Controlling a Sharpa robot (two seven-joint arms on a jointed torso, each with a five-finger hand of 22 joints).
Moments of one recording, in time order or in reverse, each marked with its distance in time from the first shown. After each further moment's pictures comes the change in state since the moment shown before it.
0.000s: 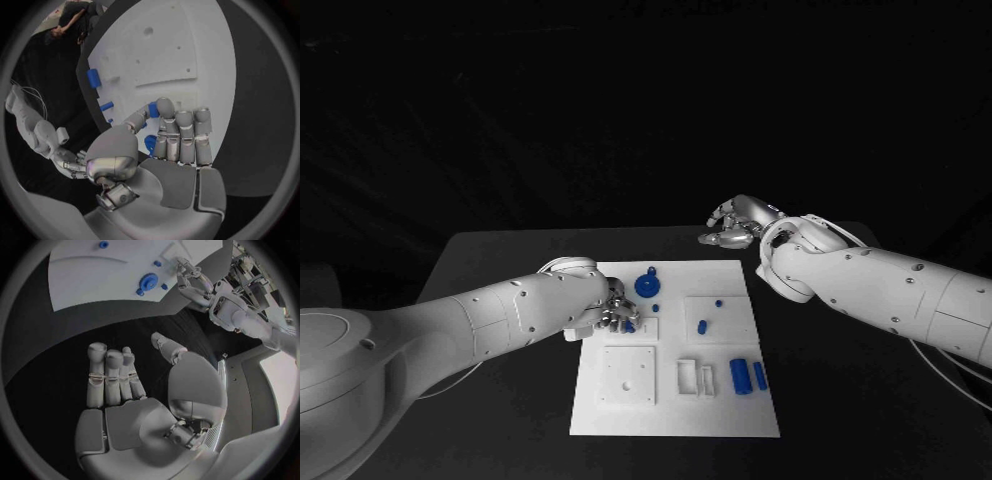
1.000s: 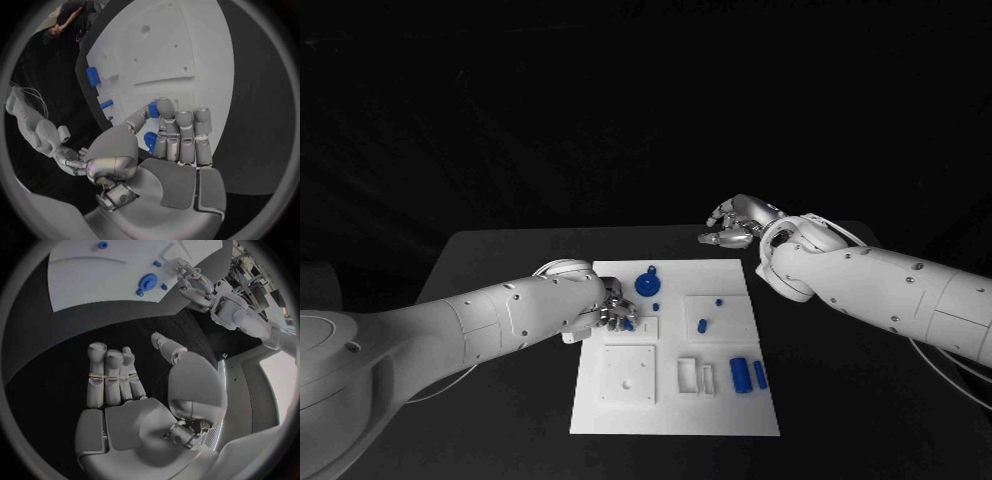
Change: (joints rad) left arm -0.005 -0.032 -0.001 0.048 -0.009 -0.067 0.003; left_hand 0.000 0.000 0.002 0.002 -0.002 0.000 0.000 -0.006 0.058 0.000 0.000 0.004 0.000 -0.001 -0.003 0.004 0.000 0.000 0.000 0.000 0.004 0.000; right arm -0.002 -0.001 0.000 0.001 0.000 0.001 0.001; right_hand 0.000 0.000 0.000 0.000 0.000 -0.001 0.003 0.000 -0.001 0.000 0.000 0.004 -0.002 0.000 0.000 0.000 0.000 0.000 0.000 0.000 0.000 0.000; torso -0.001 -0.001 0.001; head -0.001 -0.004
